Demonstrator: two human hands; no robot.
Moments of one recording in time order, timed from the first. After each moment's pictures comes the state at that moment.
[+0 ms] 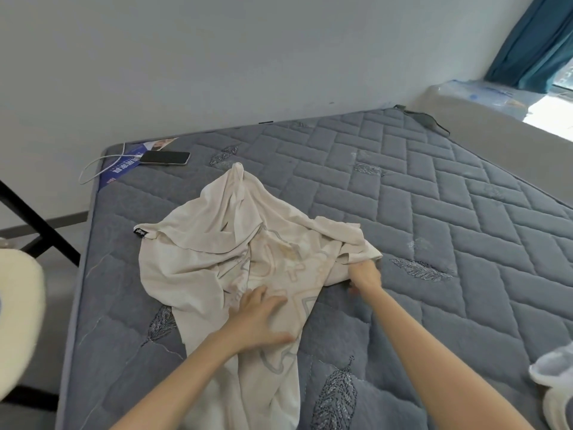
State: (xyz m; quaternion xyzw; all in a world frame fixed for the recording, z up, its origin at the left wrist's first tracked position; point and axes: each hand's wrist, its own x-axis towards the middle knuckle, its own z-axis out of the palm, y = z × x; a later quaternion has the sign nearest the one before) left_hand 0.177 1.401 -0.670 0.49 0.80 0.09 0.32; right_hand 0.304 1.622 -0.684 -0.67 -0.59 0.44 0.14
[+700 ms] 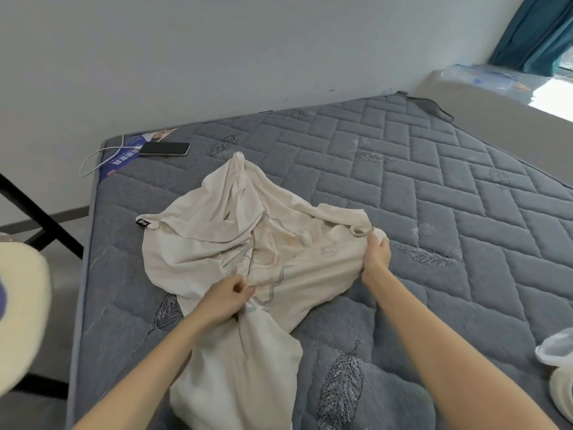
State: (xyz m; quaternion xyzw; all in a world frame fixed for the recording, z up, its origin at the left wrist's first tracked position) left_hand 0.130 1.380 -0.675 0.35 0.84 0.28 0.32; right_hand 0.301 1.622 -0.682 -0.61 -0.41 0.56 0.39
